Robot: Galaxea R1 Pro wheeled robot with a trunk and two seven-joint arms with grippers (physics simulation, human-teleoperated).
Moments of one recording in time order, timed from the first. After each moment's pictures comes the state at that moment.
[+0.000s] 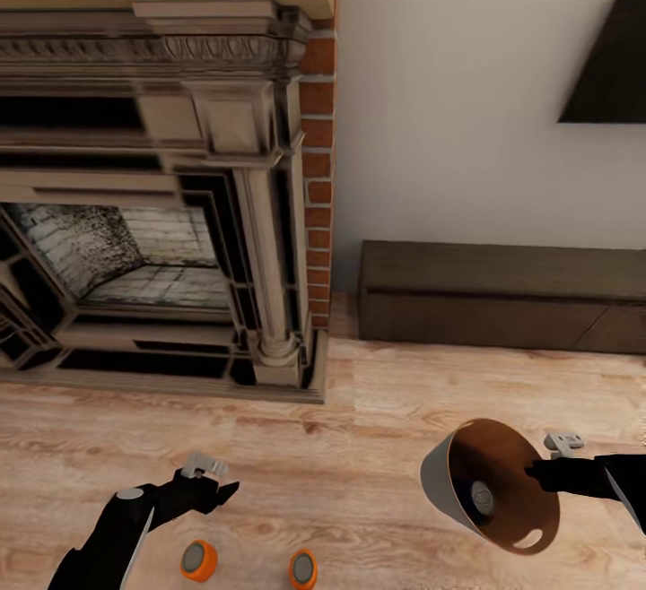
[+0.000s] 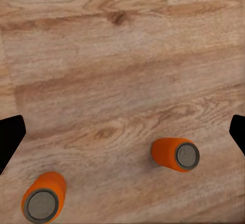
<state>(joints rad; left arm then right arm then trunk) -0.37 0.05 0.25 -0.89 -0.35 0.31 -0.66 -0.71 -0.46 -0.37 -0.34 0.45 0.34 0.77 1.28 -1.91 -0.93</state>
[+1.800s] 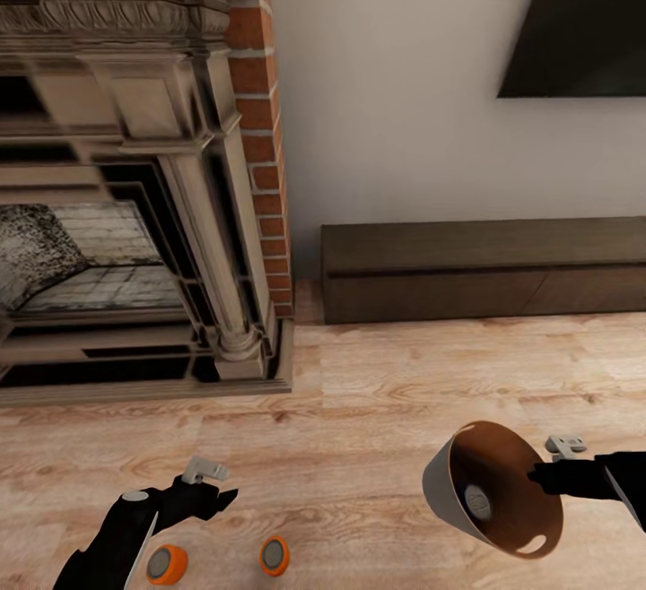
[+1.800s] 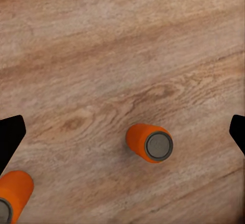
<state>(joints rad) -0.37 0.05 0.22 -0.86 -0.34 0.35 -0.59 -0.71 -0.46 -0.36 -0.35 0.46 0.42 0.78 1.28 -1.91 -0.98</state>
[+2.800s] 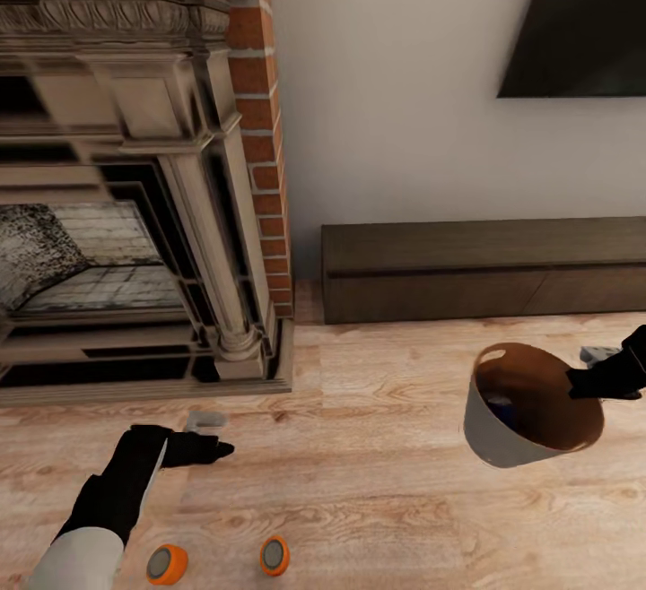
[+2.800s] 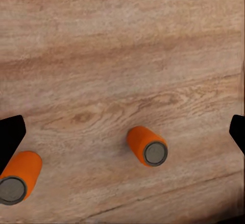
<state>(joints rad) -0.55 0.05 0.22 -0.92 -0.34 0.76 -0.56 -1.02 -0.61 0.00 -0.59 0.48 1.04 0.93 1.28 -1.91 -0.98</state>
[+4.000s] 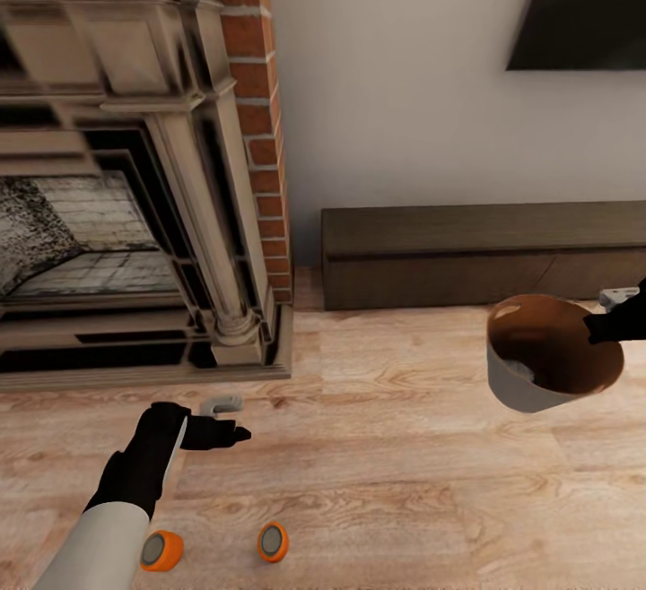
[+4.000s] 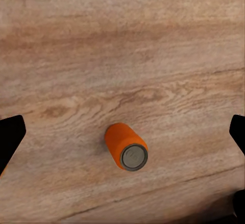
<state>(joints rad) -0.62 -0.02 0.23 -0.93 -0.35 0.91 -0.54 -1.27 -0.61 0.00 -0.56 0.71 1.04 0.94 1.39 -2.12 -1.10</state>
